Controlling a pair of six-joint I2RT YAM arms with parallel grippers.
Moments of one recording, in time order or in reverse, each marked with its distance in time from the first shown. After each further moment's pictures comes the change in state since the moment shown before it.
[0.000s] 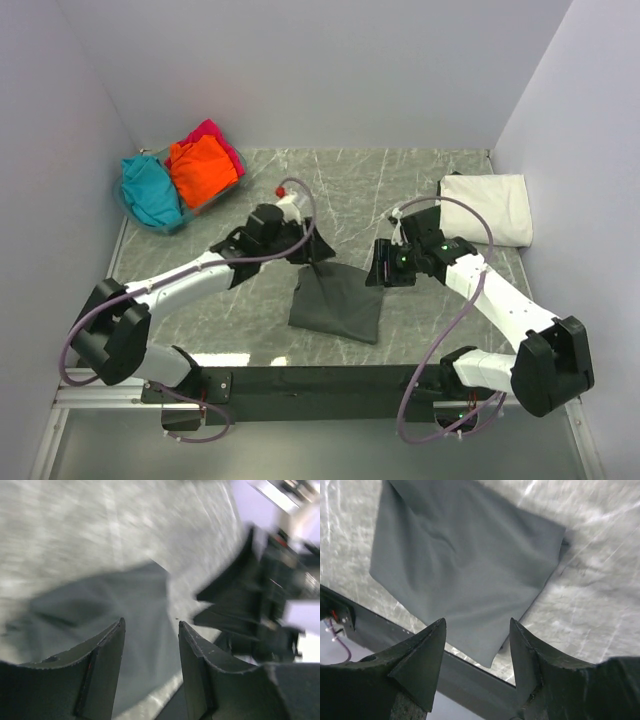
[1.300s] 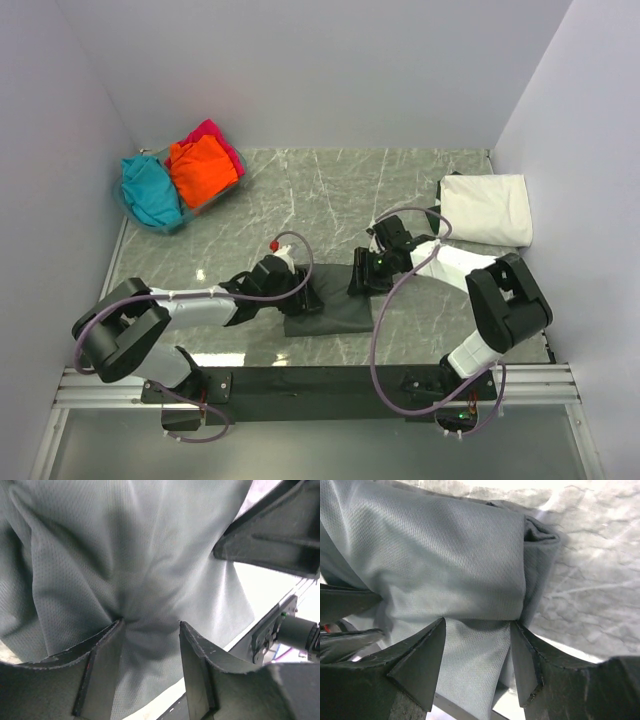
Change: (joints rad) left arm -0.156 0.023 -0.373 0.180 -0.138 -0.199; right arm 0.057 0.375 -0.035 0.262 -0.063 0.092
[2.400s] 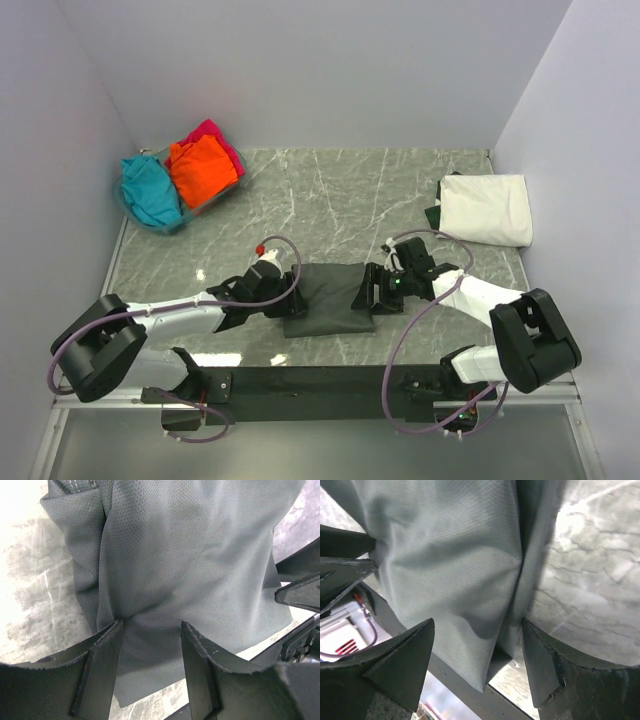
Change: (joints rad) left arm 0.000 -0.142 -0.024 -0.210 -0.144 0.019; right arm -0.068 -0.244 -0.282 0.134 -0.168 0.056
